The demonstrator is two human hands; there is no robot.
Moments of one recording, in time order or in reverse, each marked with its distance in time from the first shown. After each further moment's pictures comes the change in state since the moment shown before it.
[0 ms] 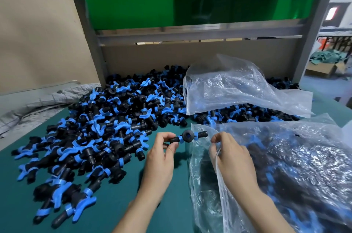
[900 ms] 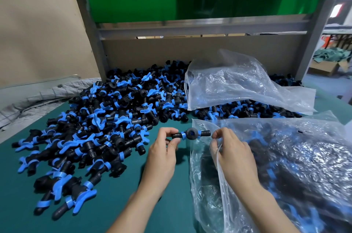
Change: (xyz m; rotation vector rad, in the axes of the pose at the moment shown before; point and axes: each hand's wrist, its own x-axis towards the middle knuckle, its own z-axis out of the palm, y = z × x) left_hand -0.002 0.003 0.000 0.036 -0.015 0.036; right_hand 0.000 0.002 0.004 -0.011 0.024 -0.024
